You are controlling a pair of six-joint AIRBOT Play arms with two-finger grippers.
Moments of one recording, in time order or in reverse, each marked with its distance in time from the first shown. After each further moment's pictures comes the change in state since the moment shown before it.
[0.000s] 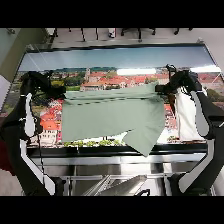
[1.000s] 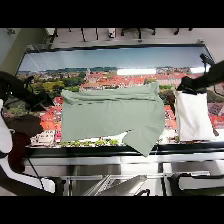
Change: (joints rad) left arm 0.187 0.385 -0.393 -0.071 0.265 0.029; right arm -0.238 0.451 -0.209 0.172 -0.306 0.019
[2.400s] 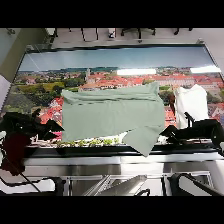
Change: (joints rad) left arm 0.143 0.215 -0.699 -0.204 -0.268 0.201; right arm -0.091 0.296 -0.963 0.242 0.203 -0.167
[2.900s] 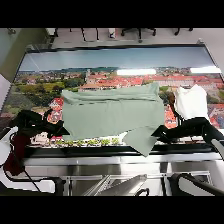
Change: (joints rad) left arm -0.149 -0.090 0.024 0.001 -0.055 0.003; right arm 0.153 -0.061 -0.005 0.035 0.039 -0.002
